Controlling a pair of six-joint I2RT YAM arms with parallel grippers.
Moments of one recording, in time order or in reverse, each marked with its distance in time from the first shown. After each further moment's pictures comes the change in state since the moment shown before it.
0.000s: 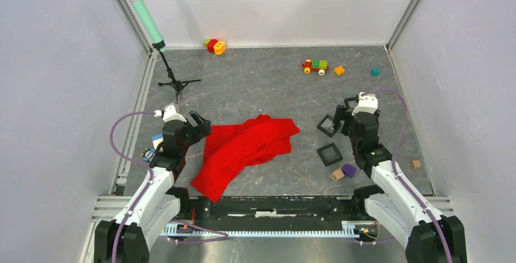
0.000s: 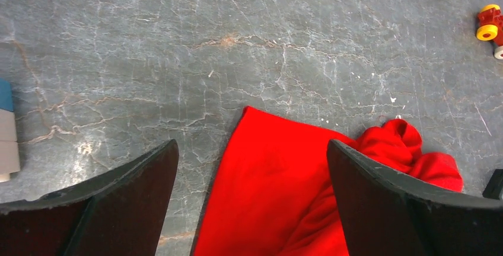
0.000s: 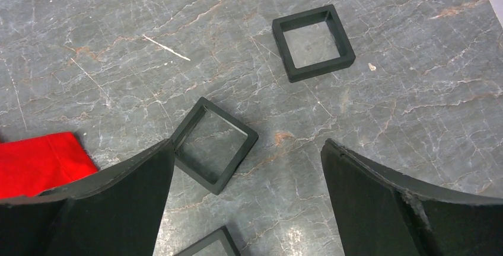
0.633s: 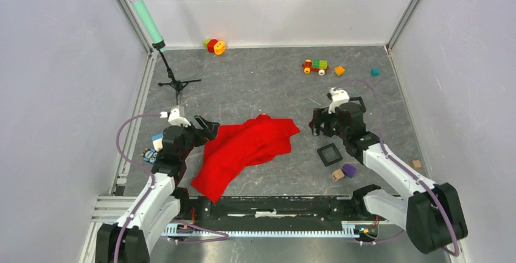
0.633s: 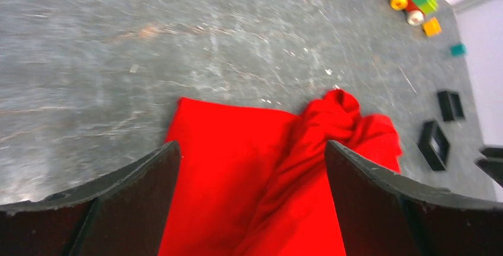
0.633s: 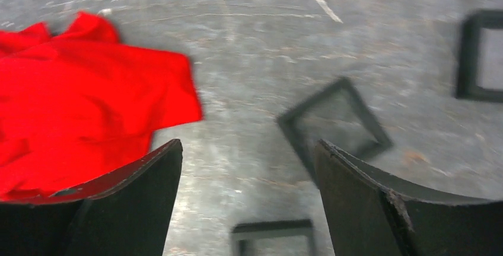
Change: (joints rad) left arm 0.000 -0.077 -0.097 0.142 0.185 -0.019; right arm 0.068 0.195 0.095 -0.037 -0.347 -0.051
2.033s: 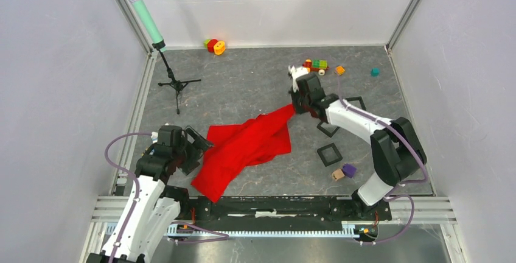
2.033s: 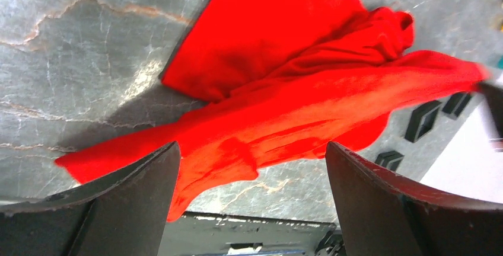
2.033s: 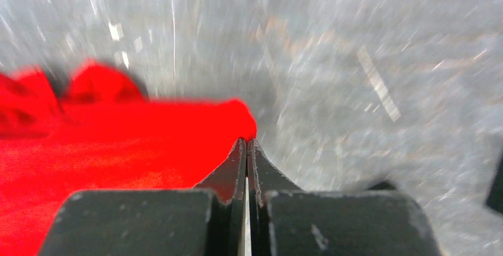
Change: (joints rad) left arm -0.025 -0.127 0.335 -1.003 0.000 -0.409; right arm 0.250 0.594 0.501 -0.169 0.177 -0.044
